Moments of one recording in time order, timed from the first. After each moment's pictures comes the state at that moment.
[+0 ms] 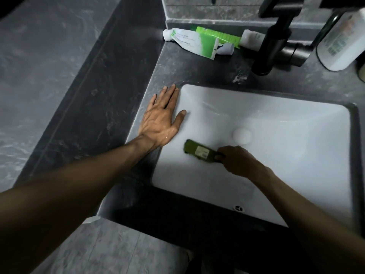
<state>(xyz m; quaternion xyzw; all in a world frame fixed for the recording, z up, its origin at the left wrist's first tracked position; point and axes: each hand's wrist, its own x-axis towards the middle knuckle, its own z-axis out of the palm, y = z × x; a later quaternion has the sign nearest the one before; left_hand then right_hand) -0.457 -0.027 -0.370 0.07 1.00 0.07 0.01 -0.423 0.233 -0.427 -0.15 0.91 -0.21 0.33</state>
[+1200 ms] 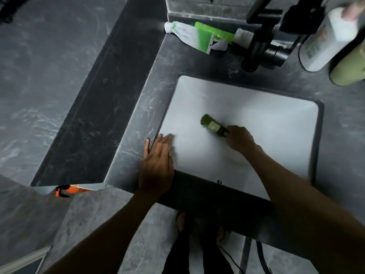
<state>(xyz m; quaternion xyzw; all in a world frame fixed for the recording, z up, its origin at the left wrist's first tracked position) -0.272 0.024 -0.376 0.02 0.98 0.16 -0.10 -0.438 0.270 -0.426 -0.03 0.95 -0.17 0.26</state>
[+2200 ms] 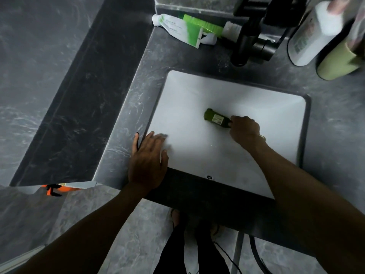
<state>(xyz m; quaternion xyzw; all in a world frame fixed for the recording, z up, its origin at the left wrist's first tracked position) -0.281 0.023 -0.379 0.03 1.00 0.05 -0.07 -0.450 0.306 -0.410 -0.04 0.98 -0.06 0.19</state>
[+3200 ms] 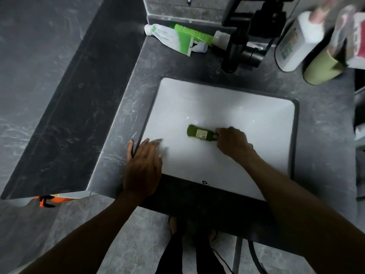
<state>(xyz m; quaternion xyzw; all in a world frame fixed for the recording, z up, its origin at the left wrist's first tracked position) -0.282 0.026 -0.379 0.03 0.99 0.06 -0.09 -0.426 0.295 -0.406 -0.11 0.97 -0.07 0.20</state>
